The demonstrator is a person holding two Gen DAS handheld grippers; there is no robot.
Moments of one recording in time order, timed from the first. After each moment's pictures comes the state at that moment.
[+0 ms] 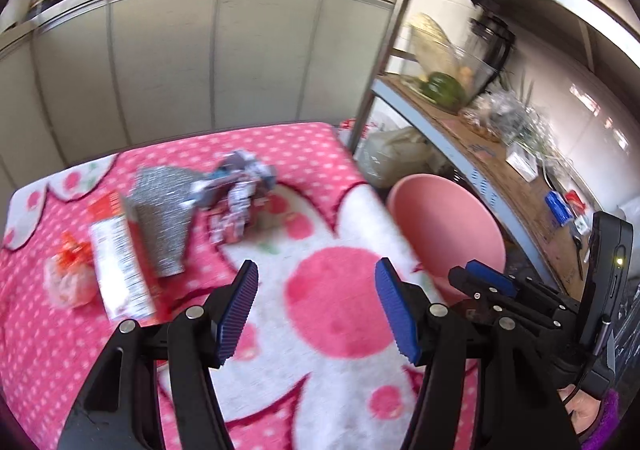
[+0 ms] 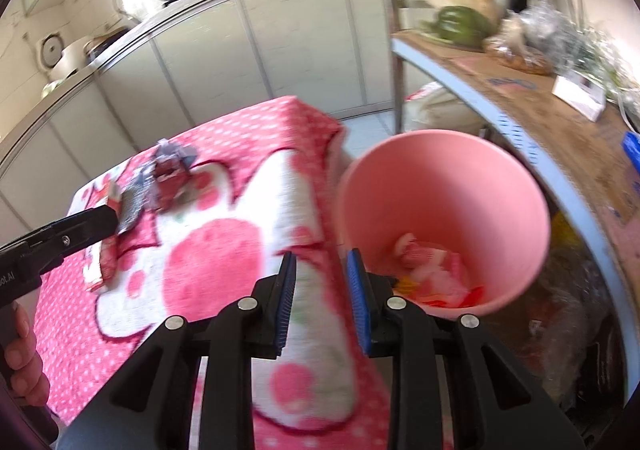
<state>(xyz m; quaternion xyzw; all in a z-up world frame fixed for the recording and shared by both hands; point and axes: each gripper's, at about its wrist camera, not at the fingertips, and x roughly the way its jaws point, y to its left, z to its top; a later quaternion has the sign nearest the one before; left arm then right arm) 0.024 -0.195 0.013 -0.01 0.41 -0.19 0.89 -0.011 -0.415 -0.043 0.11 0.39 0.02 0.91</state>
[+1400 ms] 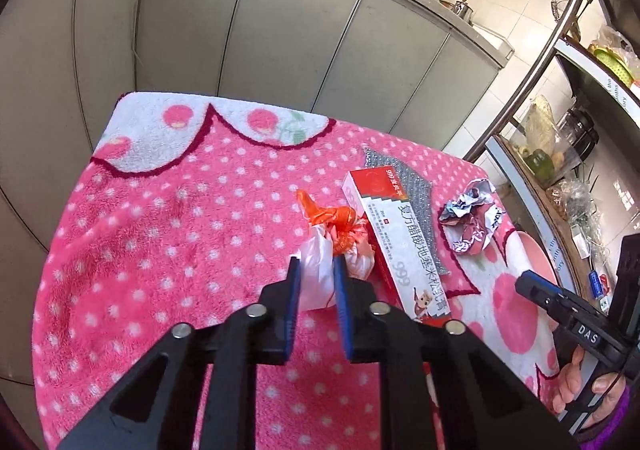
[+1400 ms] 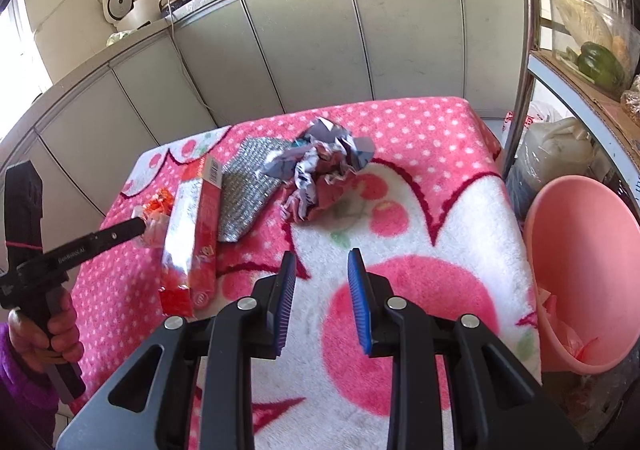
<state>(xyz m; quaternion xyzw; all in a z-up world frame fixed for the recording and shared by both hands) 0.057 0.009 -0.040 -0.13 0.41 -0.10 0.90 0.047 -0.294 -0.036 0.07 0.40 0.15 0.90</state>
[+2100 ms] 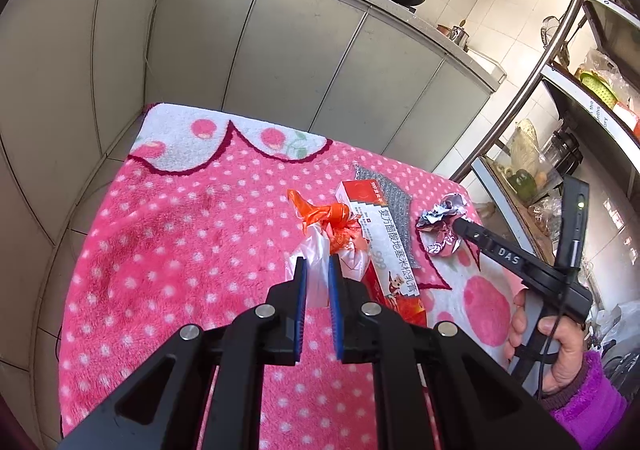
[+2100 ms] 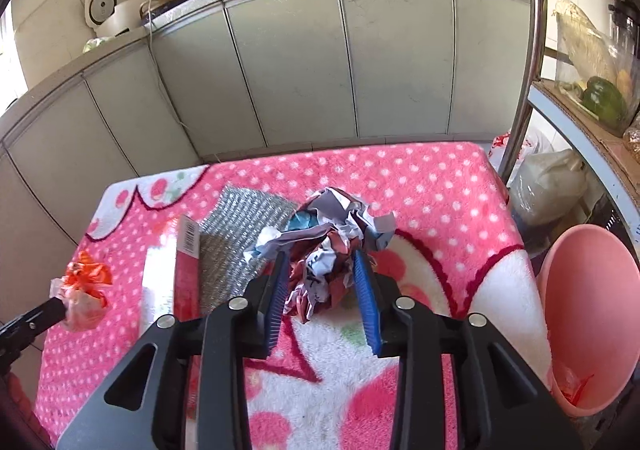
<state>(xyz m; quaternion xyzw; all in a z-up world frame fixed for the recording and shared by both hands) 0.013 0.026 -0.014 -0.16 0.38 -0.10 0.90 0.103 -0.266 -0.041 0.05 0.38 0.09 0.92</state>
